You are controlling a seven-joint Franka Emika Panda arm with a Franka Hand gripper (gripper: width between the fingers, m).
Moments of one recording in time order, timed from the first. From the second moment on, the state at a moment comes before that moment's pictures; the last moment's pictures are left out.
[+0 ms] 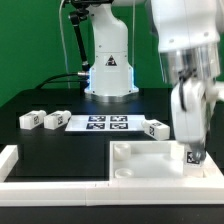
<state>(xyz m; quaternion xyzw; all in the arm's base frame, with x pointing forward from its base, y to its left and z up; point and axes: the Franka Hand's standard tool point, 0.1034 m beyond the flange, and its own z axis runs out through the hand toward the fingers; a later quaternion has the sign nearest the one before) 0.628 0.130 0.098 -0.57 0.82 0.05 0.10</state>
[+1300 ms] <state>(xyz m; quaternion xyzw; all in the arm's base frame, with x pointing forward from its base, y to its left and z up) 0.597 0.134 0.114 -0.72 0.69 0.05 0.09</state>
